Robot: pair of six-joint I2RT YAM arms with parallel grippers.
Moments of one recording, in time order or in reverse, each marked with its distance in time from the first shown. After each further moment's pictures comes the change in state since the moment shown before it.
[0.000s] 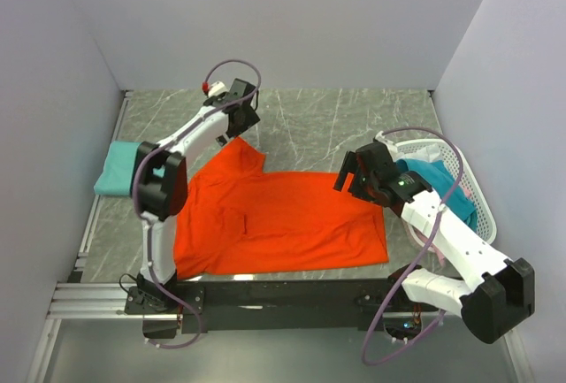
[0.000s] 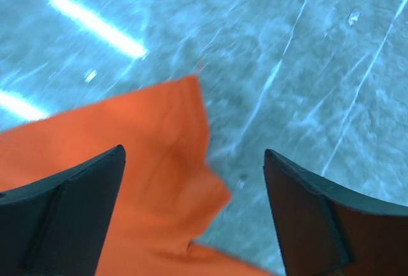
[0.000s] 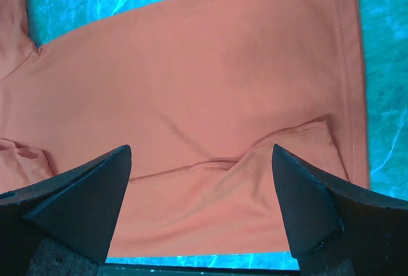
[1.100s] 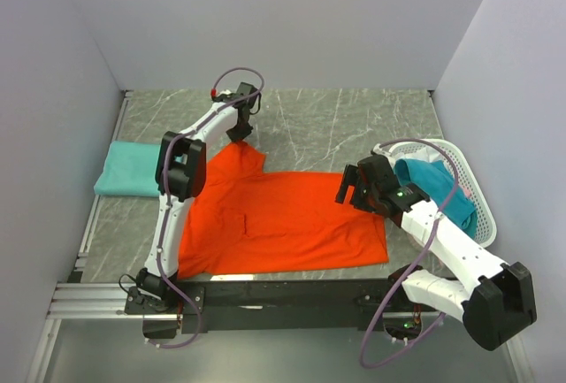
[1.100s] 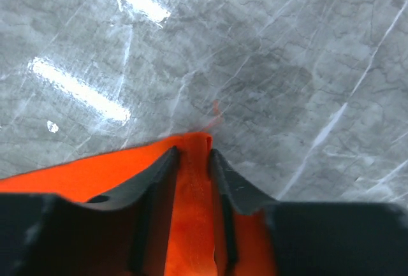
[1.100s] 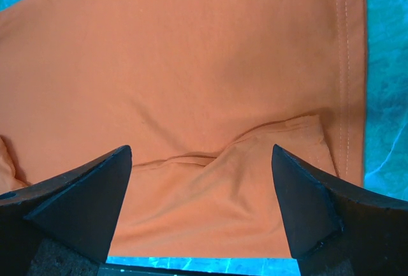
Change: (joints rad) left arm 0.051 0.380 0.346 -0.145 0.048 0.048; right arm -0.022 -0.043 -0.151 0.086 -0.051 -0.062
